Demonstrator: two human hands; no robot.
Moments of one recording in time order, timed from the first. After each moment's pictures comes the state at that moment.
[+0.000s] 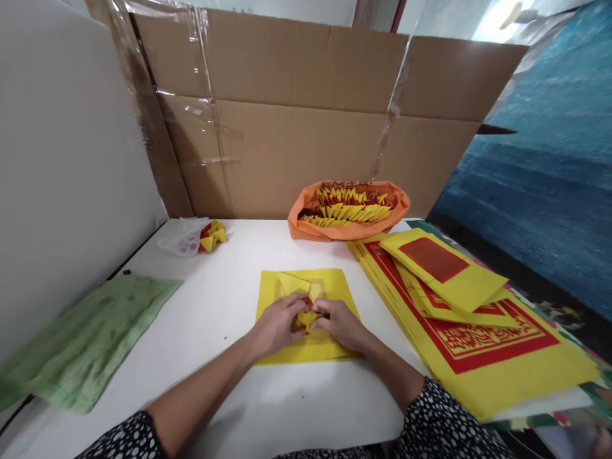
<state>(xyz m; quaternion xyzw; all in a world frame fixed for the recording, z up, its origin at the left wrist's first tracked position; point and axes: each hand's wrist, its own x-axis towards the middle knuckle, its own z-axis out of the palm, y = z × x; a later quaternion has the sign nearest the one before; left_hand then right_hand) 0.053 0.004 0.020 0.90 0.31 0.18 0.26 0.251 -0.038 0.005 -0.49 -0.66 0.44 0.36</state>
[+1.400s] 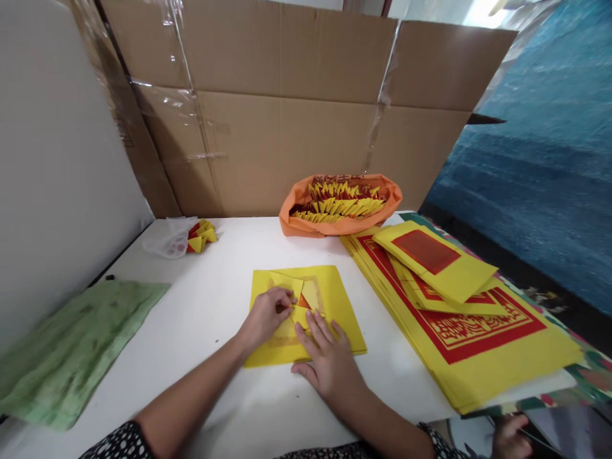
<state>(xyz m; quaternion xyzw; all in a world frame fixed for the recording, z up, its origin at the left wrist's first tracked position) 0.053 0.018 0.008 0.78 0.37 0.29 0.40 0.213 -0.111 -0.018 -0.60 -0.78 0.04 0.18</state>
